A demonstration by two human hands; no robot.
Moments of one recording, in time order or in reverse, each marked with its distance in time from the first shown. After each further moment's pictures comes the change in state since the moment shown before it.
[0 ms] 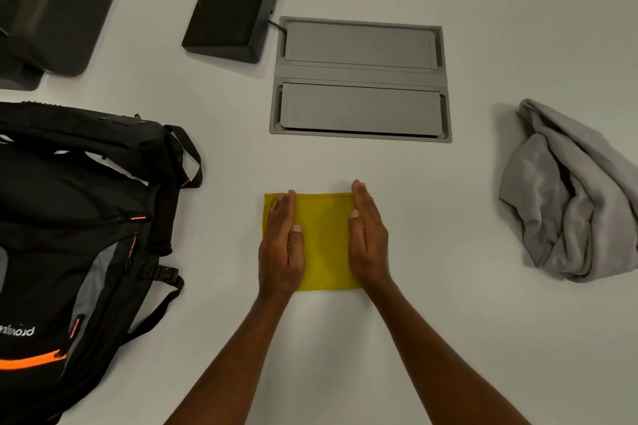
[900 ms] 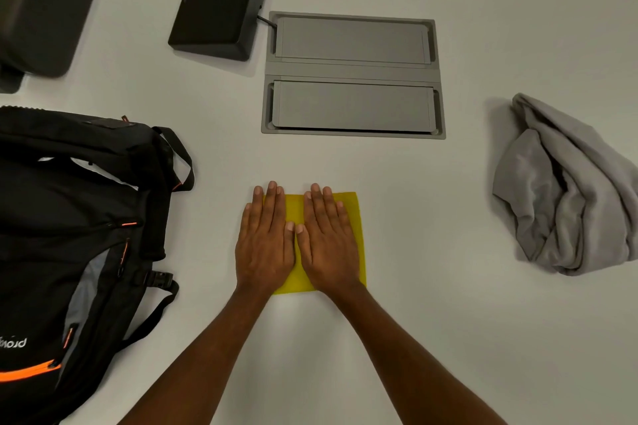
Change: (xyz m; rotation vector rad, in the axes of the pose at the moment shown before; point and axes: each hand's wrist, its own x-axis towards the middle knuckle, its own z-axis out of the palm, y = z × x) left_hand 0.022 -0.031 -0.014 0.821 -0.149 0.187; right_hand -0.012 0.007 0.049 -0.791 -0.161 -0.268
